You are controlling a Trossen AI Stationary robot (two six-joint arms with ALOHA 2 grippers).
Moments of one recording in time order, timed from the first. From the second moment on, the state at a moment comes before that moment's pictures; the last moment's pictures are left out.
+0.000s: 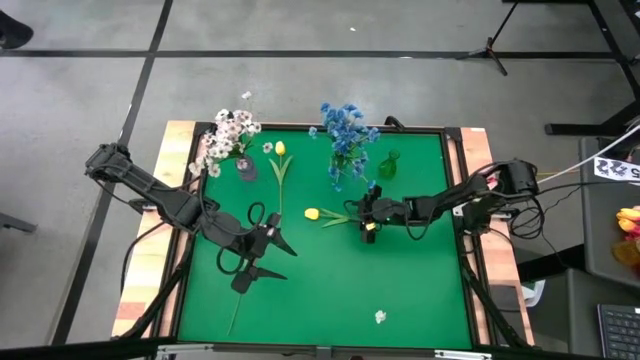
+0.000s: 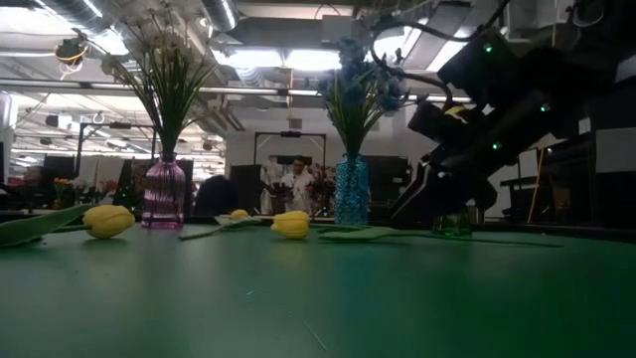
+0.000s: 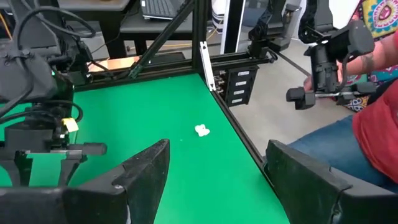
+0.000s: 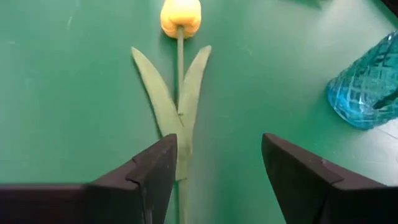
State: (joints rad) left arm -0.47 1.23 1.02 -0.17 -0.12 -0.10; right arm 0.06 1.62 0.51 0.47 0.27 -0.03
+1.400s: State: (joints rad) left arm -0.45 1.23 0.94 0.04 -0.12 -0.07; right arm 0.11 1.71 0.60 0.97 0.09 0.00
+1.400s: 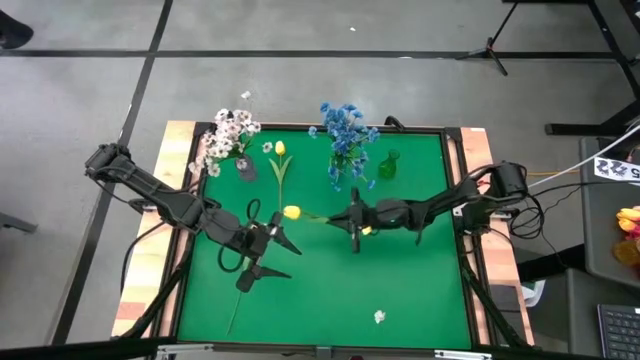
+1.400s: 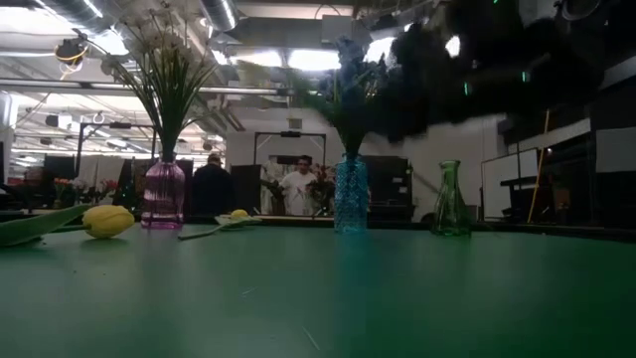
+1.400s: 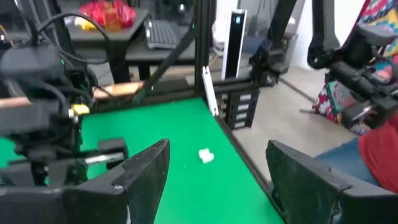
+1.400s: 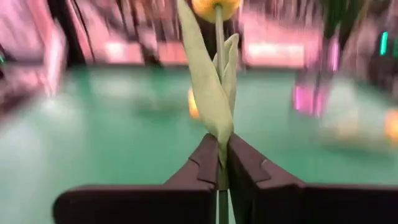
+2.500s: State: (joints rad) left arm -0.26 1.42 0.58 1.31 -0.13 0.09; right arm 0.22 1.53 0.99 0.80 0.01 -0.42
